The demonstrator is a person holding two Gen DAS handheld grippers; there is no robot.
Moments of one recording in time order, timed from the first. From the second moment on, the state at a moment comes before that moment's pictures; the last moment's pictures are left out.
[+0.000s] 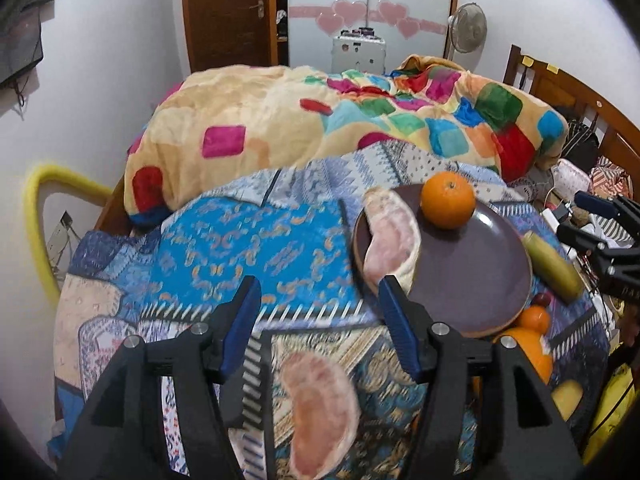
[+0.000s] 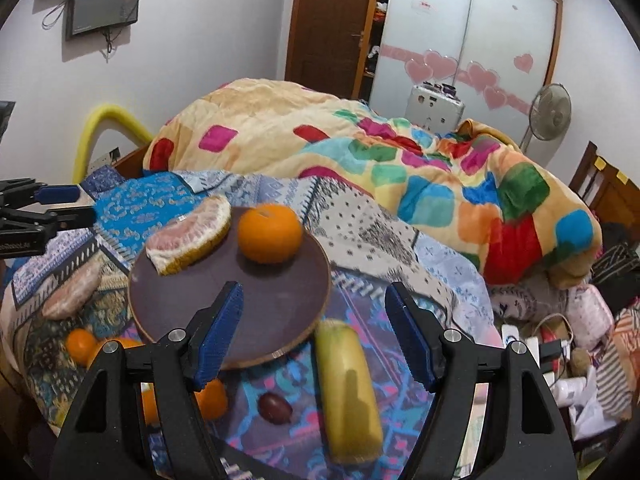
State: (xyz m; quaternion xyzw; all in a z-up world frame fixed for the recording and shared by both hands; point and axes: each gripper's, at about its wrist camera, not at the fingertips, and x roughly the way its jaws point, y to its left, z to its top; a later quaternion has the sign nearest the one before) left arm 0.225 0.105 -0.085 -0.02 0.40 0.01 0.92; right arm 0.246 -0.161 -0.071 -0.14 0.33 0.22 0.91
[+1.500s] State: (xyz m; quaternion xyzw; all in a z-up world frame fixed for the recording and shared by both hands) left arm 0.188 0.103 -0.144 -0.01 0.45 -0.01 0.89; right arm 0.247 -0.198 -0.117 -0.12 0.39 0.22 0.89
